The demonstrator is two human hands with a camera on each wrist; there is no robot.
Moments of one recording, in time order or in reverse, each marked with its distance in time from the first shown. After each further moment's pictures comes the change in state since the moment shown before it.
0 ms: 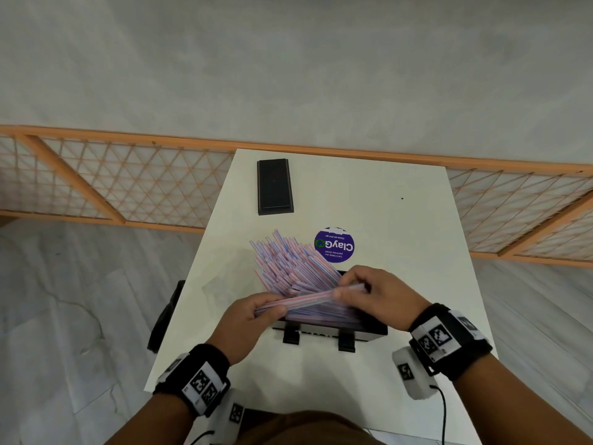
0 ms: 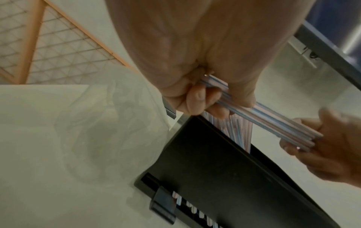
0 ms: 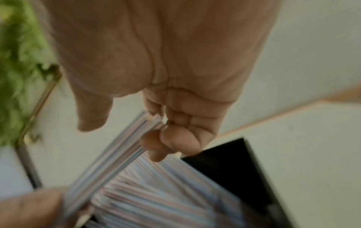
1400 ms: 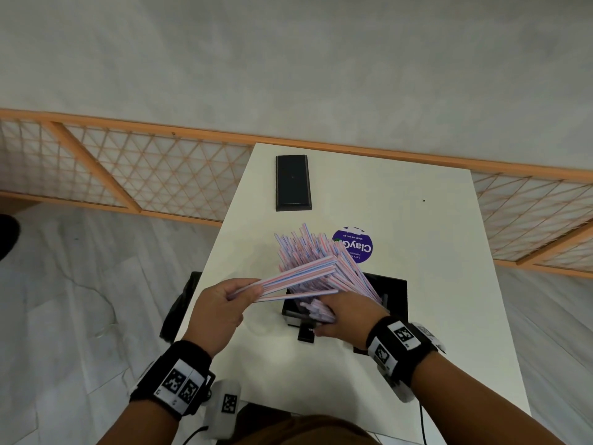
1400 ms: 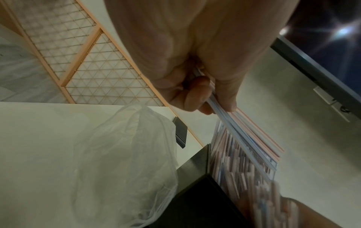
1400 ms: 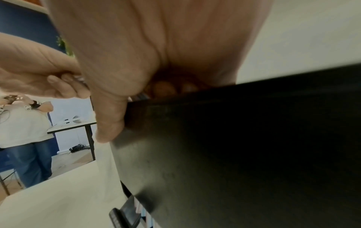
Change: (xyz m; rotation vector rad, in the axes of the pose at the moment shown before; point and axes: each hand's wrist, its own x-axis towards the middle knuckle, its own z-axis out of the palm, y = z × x) left_hand -0.014 -0.003 -0.052 -0.222 0.357 -0.146; right_hand 0.044 -0.001 0.086 -0.571 -0.230 -0.050
